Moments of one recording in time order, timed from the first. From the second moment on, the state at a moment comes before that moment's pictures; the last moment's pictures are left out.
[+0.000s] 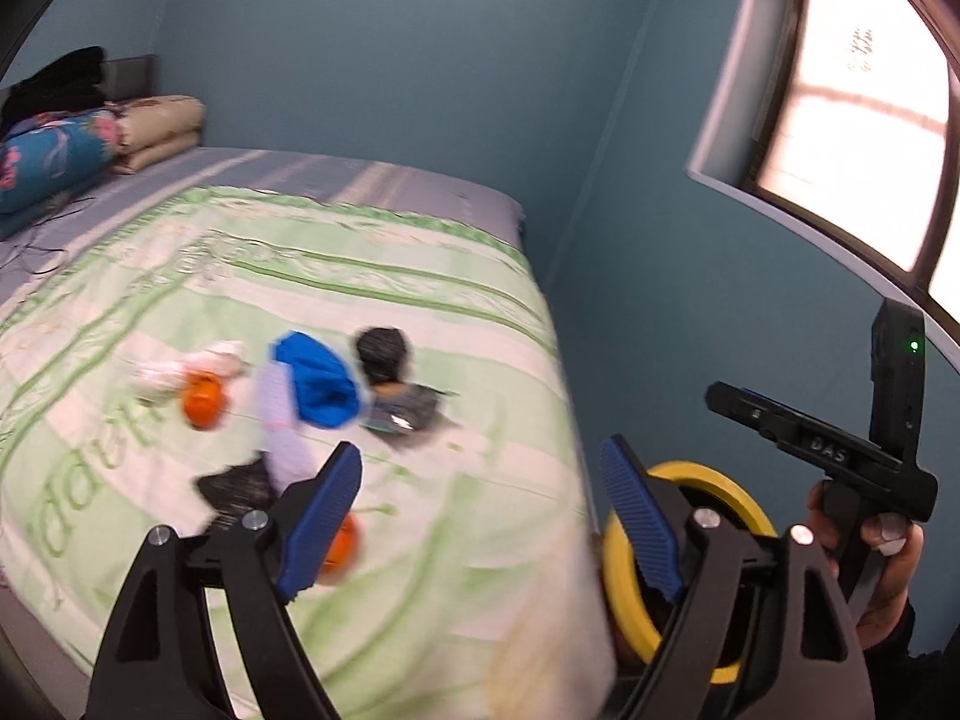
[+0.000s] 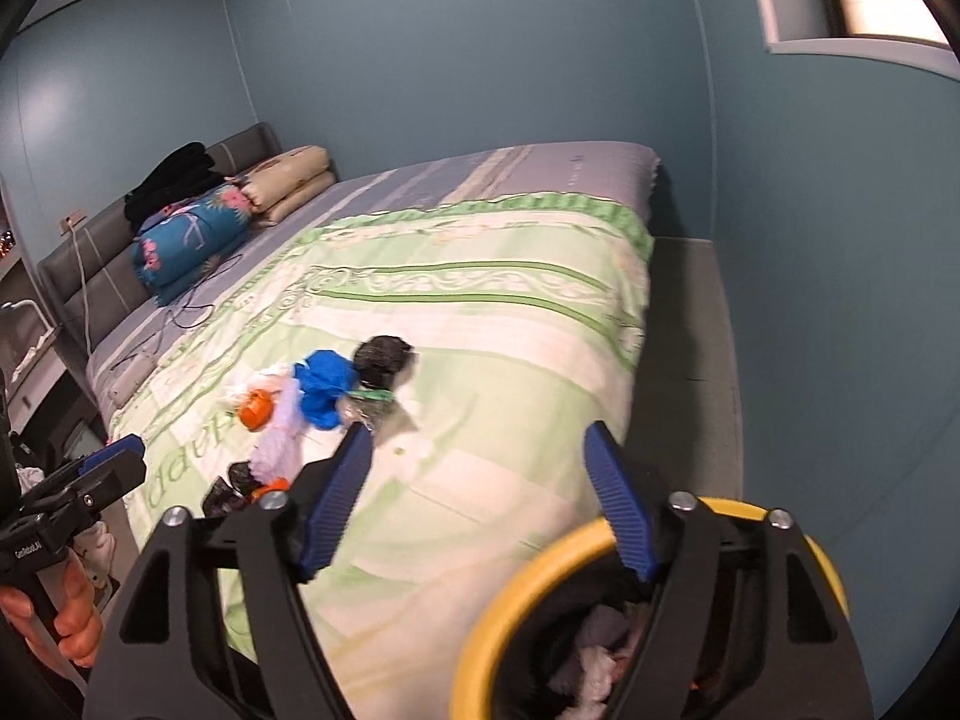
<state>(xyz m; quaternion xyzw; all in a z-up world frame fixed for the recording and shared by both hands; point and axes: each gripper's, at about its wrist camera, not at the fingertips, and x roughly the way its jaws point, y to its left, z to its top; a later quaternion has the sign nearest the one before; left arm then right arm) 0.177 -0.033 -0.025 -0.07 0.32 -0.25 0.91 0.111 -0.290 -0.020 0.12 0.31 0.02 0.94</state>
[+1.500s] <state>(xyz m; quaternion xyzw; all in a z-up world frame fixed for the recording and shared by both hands) 0.266 0.076 -0.177 -0.11 0.45 -0.14 0.88 0.283 -0.172 -0.124 -0.01 0.43 0.08 0.90</state>
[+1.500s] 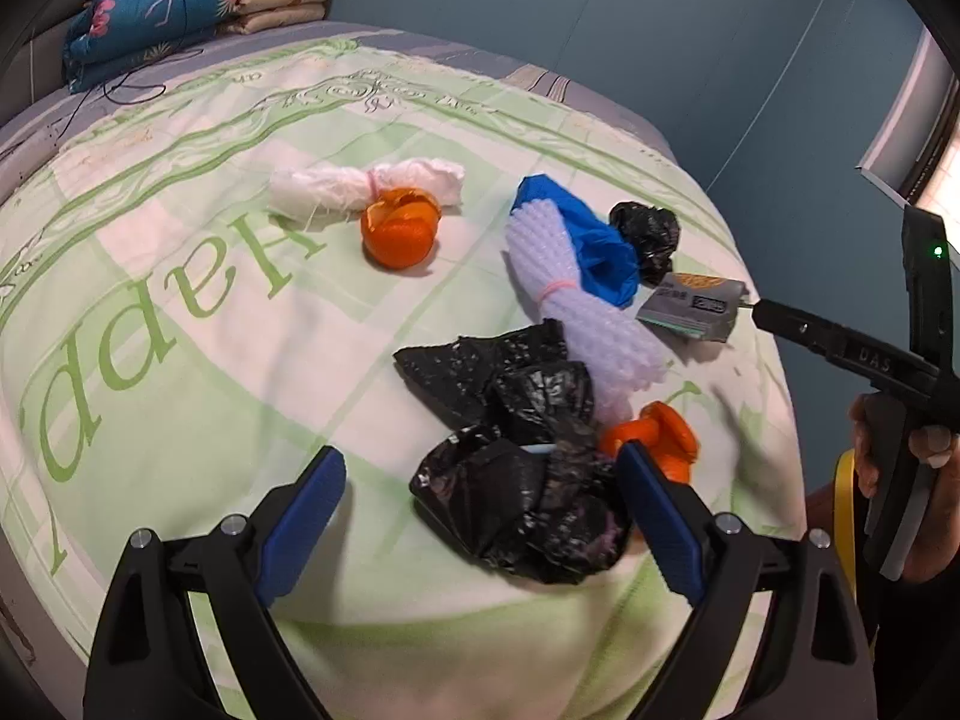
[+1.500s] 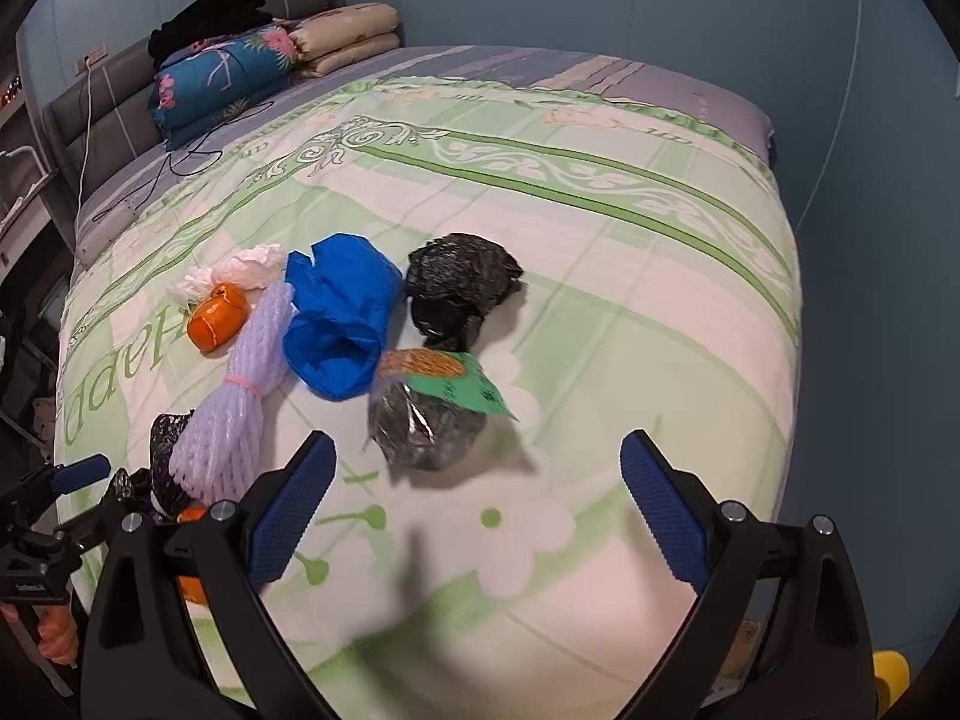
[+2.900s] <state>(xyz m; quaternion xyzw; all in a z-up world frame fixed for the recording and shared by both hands) 0.261 0.073 -0.161 -0.09 0.42 -0.14 0.89 0.294 -0.140 -0.138 -0.05 0.44 0.08 0.89</state>
